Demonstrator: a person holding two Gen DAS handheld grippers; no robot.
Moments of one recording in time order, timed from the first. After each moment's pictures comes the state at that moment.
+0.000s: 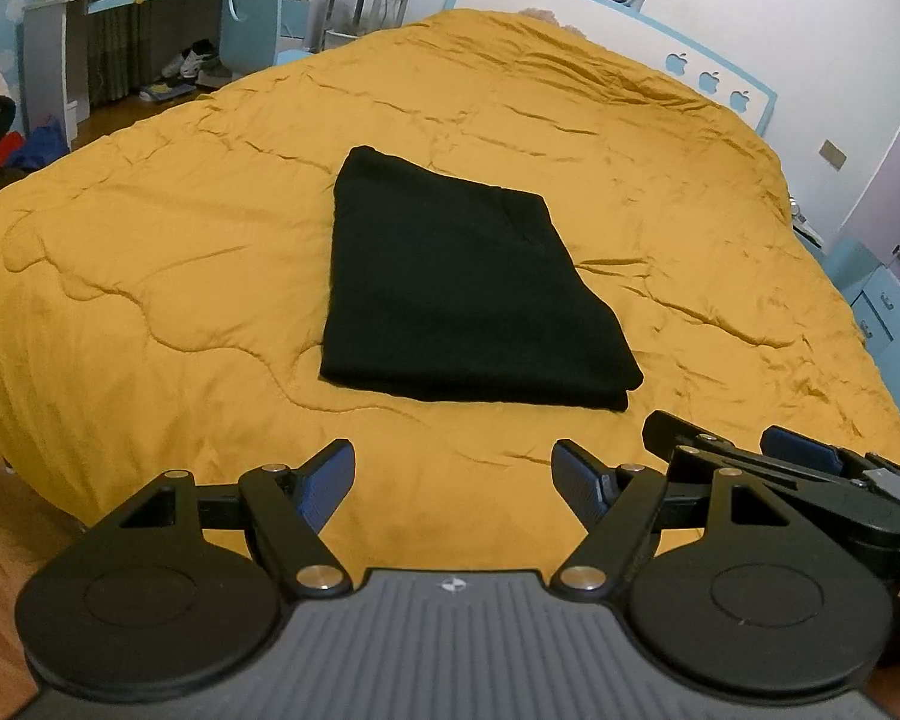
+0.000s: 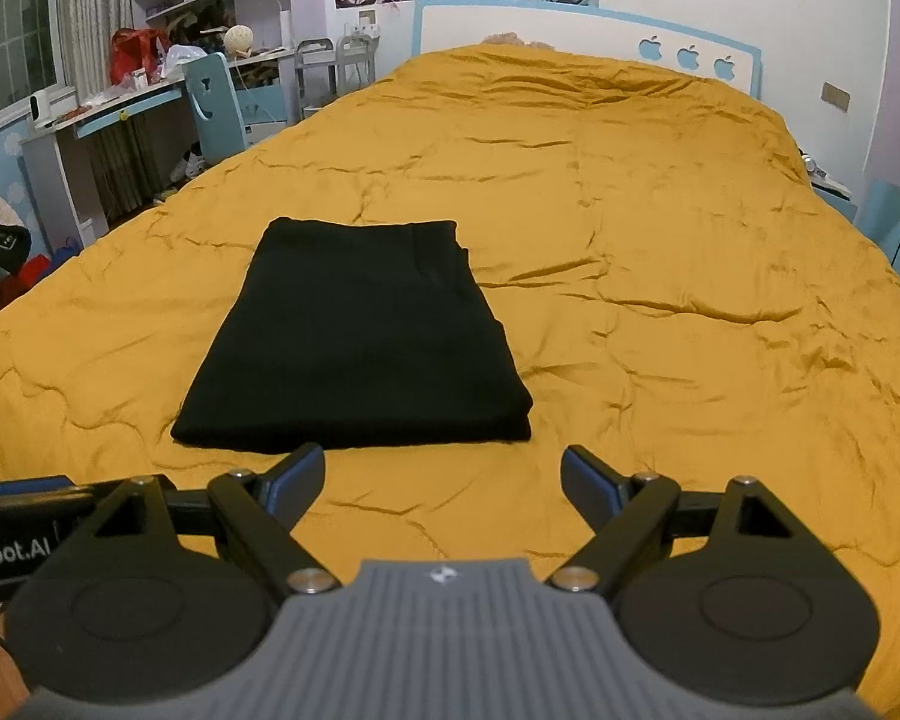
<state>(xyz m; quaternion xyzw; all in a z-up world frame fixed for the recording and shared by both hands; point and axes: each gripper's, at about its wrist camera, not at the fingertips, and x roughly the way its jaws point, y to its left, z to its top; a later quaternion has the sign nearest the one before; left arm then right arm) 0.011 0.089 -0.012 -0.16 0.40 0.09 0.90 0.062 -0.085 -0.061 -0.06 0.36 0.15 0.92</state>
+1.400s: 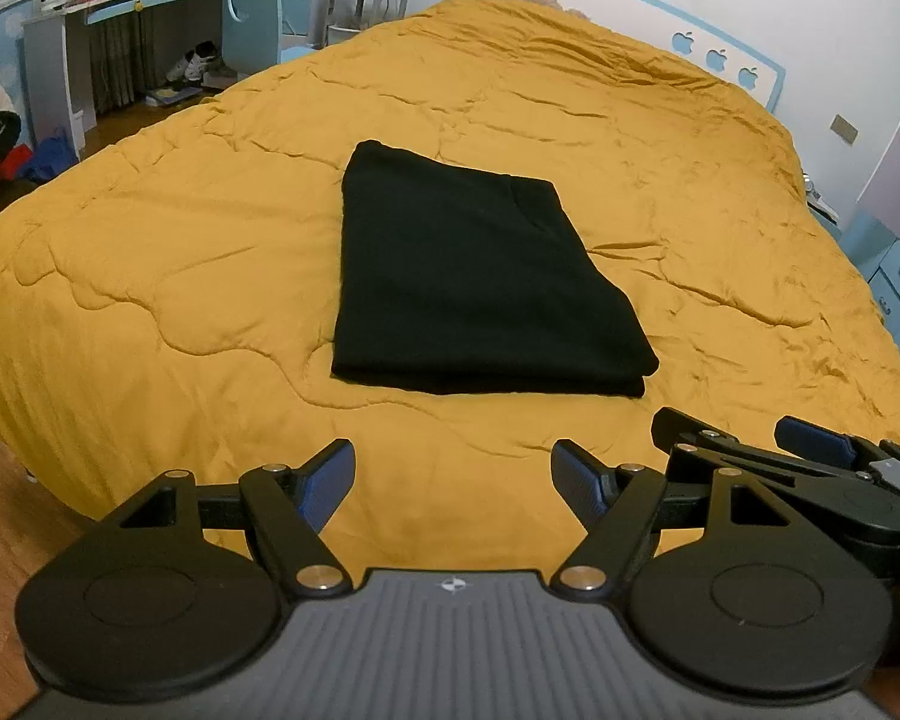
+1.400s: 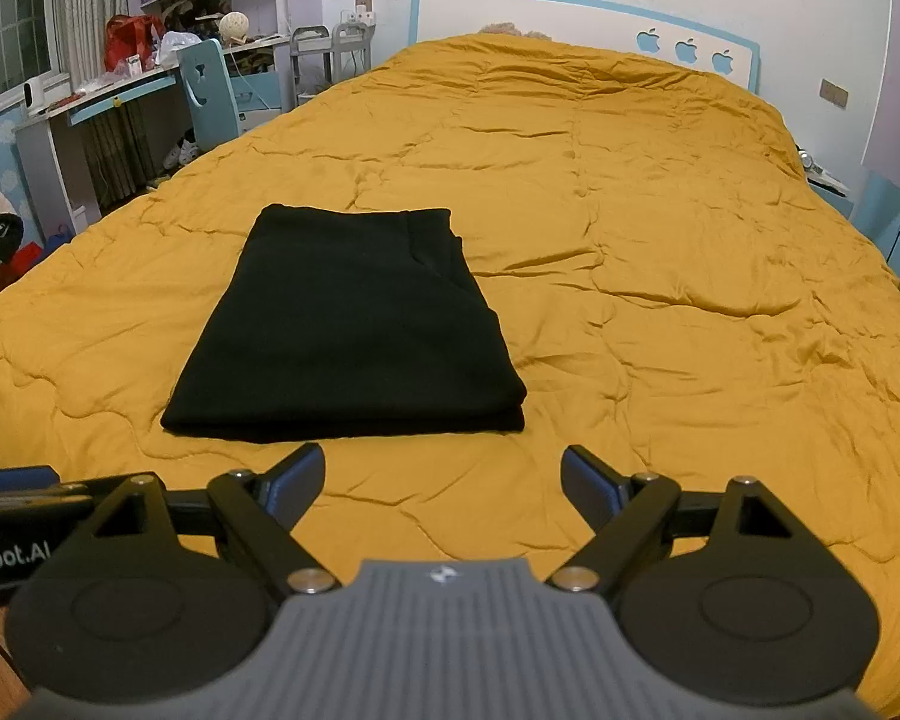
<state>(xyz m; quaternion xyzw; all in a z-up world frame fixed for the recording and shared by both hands) 0.018 0.088 -0.011 -0.14 0.42 0.09 0.89 0.062 -0.080 -0.068 -0.07 0.37 0.14 0.92</state>
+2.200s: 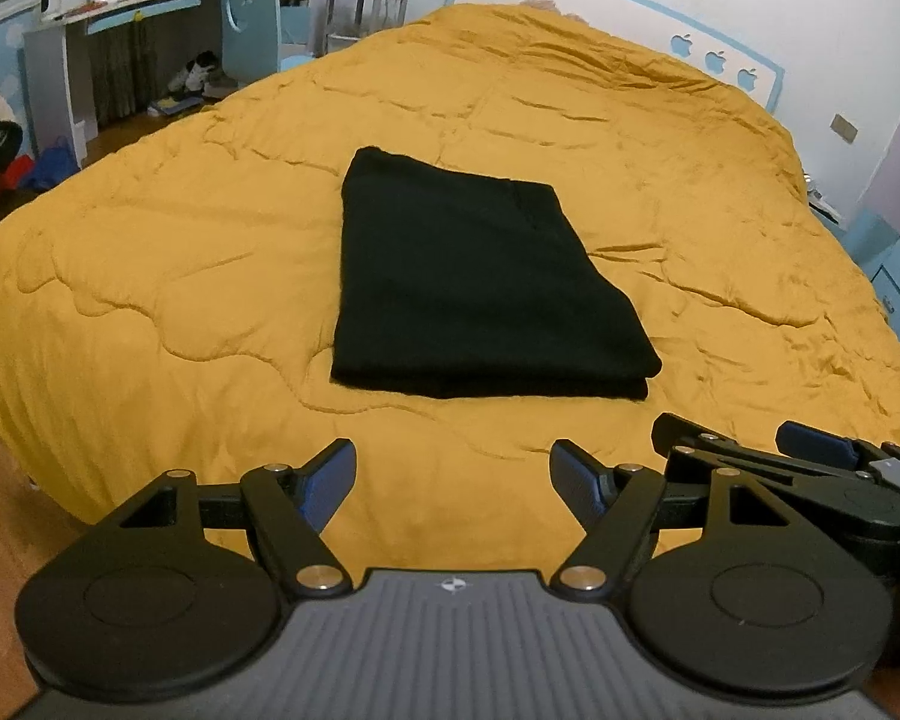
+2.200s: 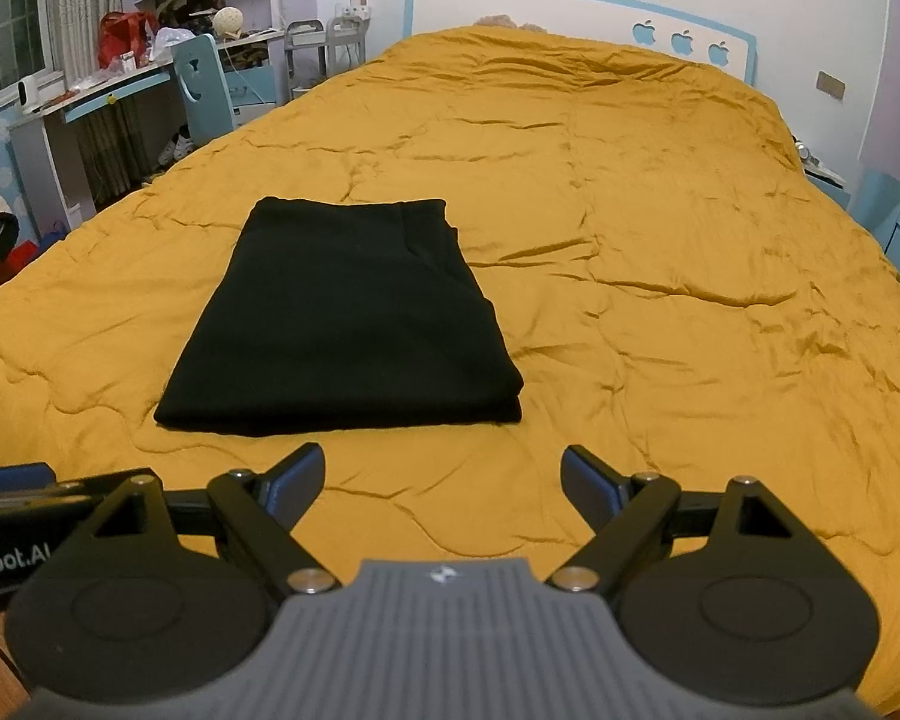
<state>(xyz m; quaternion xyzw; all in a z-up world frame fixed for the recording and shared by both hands) 0.019 0.086 -0.013 -0.13 0.41 0.10 0.90 0.065 -0.080 -0.070 -0.07 0.37 0.14 0.91</state>
